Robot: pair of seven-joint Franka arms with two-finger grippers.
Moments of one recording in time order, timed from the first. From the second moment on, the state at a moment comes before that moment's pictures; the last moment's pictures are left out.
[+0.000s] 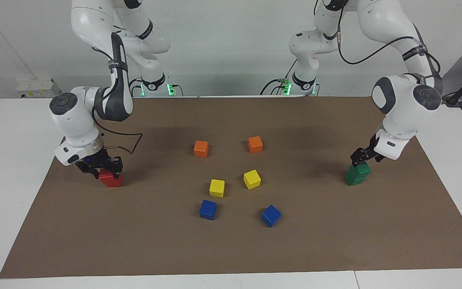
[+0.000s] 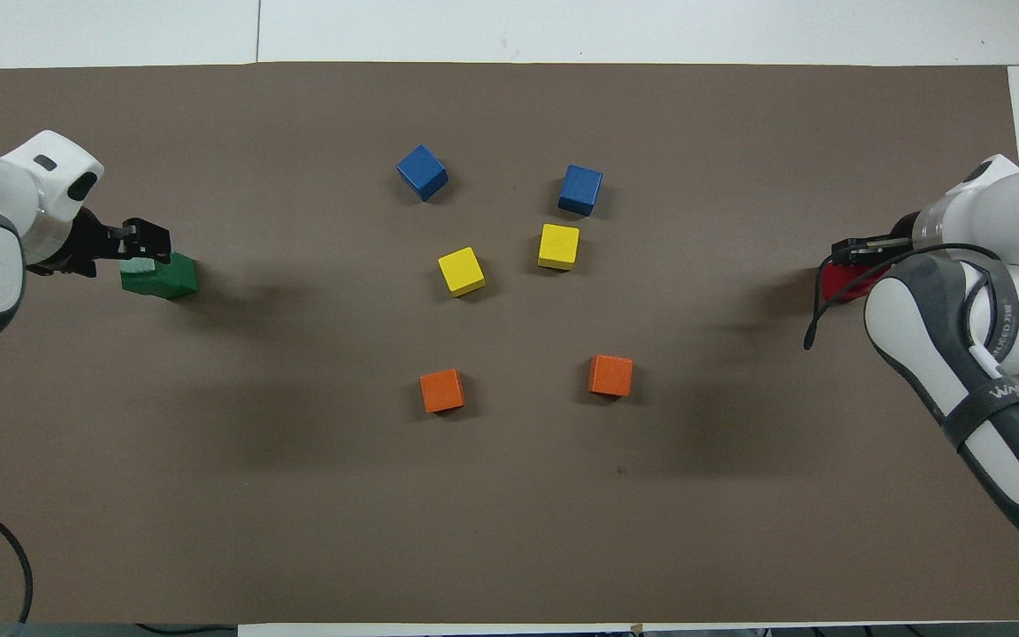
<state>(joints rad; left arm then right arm) 0.08 0.20 -0.09 -1.75 0.04 1.92 -0.11 -0.02 0.22 -0.09 -2.01 0.00 2.34 -0.11</state>
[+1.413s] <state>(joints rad) 0.01 0.04 -0.10 -1.75 0.02 1.73 -0.15 0.04 -0.04 -0.06 -1.75 0.00 1.63 -0.11</state>
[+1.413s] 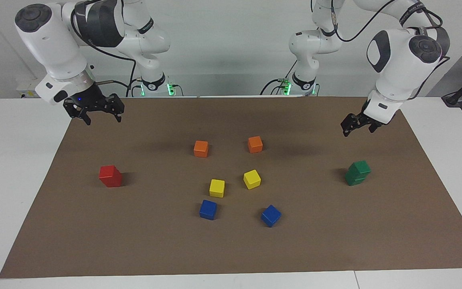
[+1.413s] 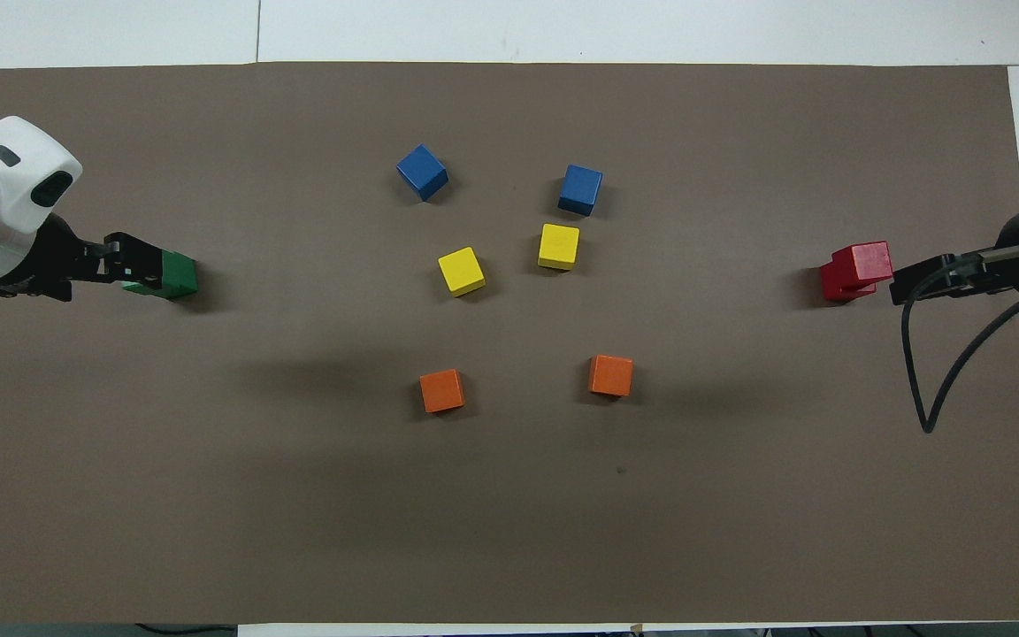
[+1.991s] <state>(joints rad) 0.01 0.01 -0.10 -1.77 0.02 1.69 -0.15 0.05 -0.04 -0.06 -1.75 -0.05 1.63 -0.11</state>
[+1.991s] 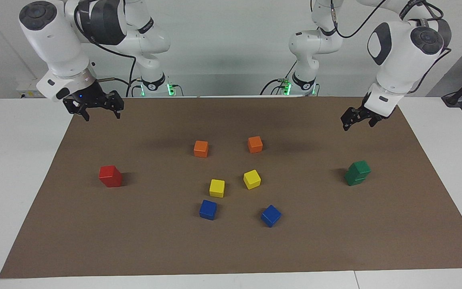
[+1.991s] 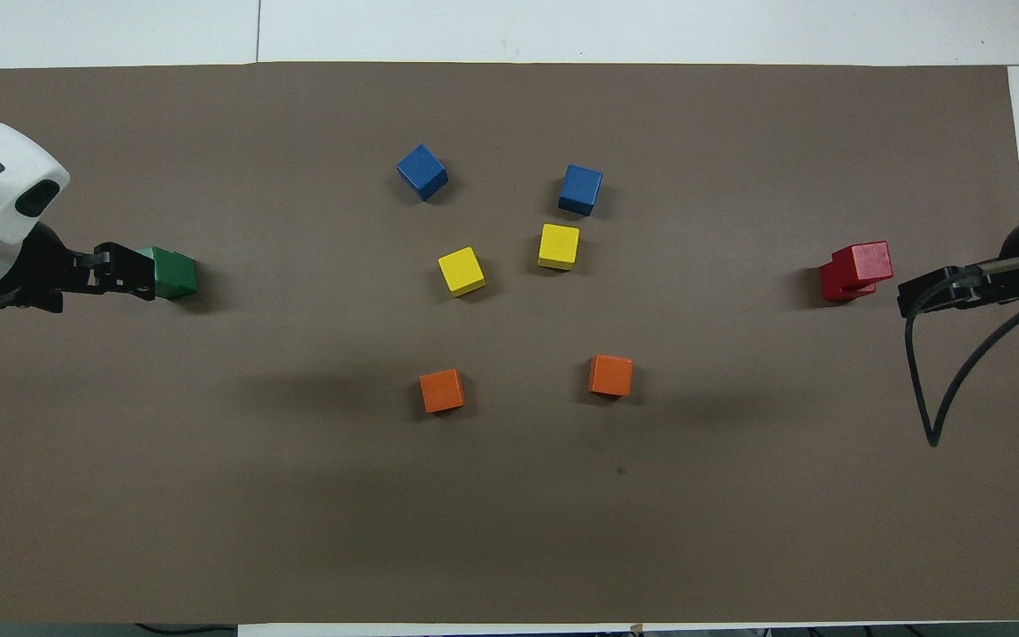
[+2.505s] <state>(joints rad) 0.01 0.00 -0.09 -1.78 -0.02 1.69 -0.15 0.05 -0.04 -0.06 -1.75 -0.05 1.63 -0.11</state>
